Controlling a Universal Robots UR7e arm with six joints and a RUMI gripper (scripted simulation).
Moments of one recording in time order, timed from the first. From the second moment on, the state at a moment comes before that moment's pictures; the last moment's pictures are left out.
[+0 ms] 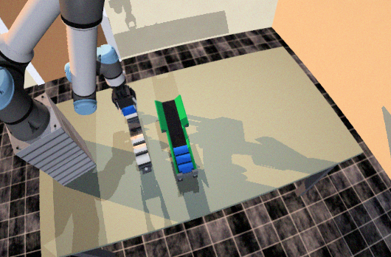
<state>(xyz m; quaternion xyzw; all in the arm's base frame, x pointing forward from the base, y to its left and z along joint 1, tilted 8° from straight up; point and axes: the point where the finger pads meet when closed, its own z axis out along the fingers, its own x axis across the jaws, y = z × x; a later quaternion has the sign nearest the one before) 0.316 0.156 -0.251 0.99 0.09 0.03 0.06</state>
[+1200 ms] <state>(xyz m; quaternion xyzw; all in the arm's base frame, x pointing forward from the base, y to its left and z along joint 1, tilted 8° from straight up) 0.421 0.095 -0.218 1.00 0.07 0.04 0.06</state>
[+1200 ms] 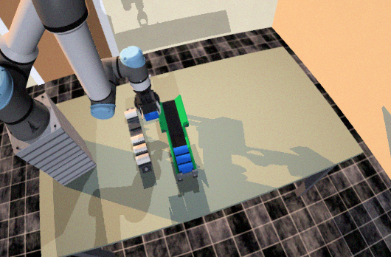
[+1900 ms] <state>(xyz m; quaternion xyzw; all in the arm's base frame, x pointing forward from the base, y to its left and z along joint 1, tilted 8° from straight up) 0.519 -0.011 -0.153 1.00 0.05 0.04 0.06</state>
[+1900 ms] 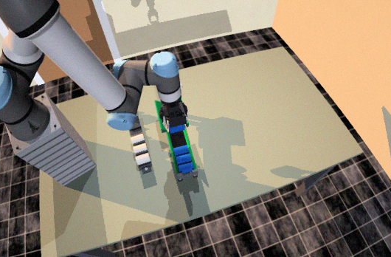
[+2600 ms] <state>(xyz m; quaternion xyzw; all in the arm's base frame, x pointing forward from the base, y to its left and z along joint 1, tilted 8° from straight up) 0.518 -0.013 -0.156 1.00 0.05 0.03 0.06</state>
